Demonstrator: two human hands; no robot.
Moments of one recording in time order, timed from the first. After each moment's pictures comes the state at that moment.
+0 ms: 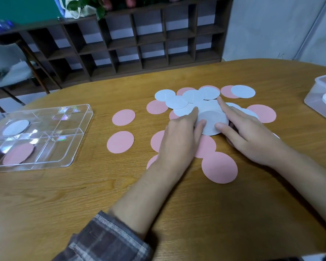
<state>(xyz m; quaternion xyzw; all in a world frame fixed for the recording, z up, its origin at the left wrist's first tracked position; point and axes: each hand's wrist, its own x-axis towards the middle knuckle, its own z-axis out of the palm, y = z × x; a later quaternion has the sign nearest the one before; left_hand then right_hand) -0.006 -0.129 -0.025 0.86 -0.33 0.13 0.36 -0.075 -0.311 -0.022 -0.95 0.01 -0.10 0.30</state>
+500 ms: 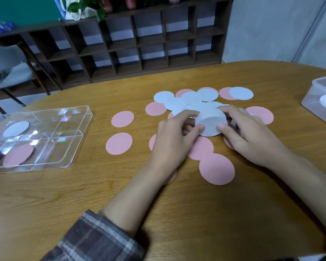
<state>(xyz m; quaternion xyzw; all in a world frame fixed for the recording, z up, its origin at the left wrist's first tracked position) -0.004 -0.119 -0.024 0.83 -0.28 0.07 0.48 -0.080 -0.312 -0.018 -0.94 0.01 -0.16 0.29</state>
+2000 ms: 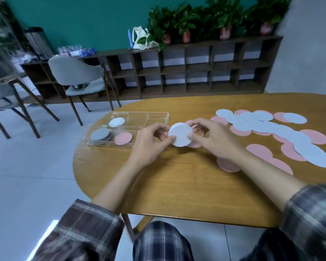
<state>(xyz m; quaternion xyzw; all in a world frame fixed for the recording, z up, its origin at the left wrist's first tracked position) -0.011 0.141 0.027 0.86 -0.21 0.11 0.46 -0.035 -0.089 0.027 -0.88 -0.13 -0.14 0.43</state>
